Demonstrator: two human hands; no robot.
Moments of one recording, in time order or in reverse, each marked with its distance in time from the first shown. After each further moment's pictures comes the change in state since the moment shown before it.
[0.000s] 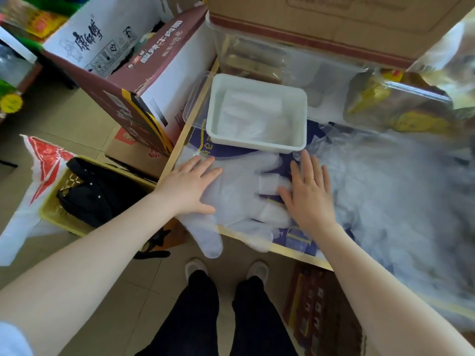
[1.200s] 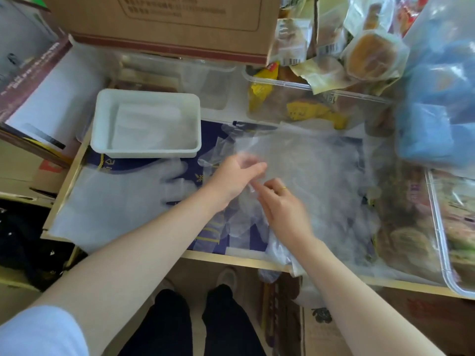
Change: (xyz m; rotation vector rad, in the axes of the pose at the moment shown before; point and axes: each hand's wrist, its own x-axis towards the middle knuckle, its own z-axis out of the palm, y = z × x) left_hand 0.092 0.248 -0.075 -1.484 0.175 0.035; right_hand -0.065 0.122 -0.034 0.400 0.200 -0.111
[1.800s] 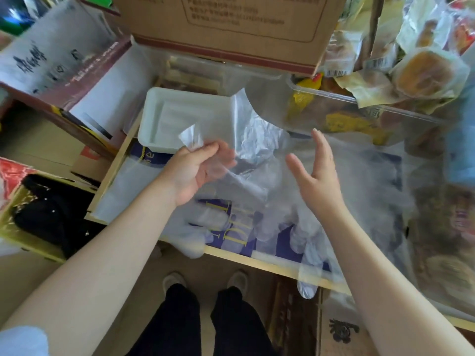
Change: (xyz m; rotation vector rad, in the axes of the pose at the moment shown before) left_hand -0.044 0.010 -0.110 -0.453 0.133 0.001; right_hand 0.059 -0.024 -0.033 0.566 0.098 0.389
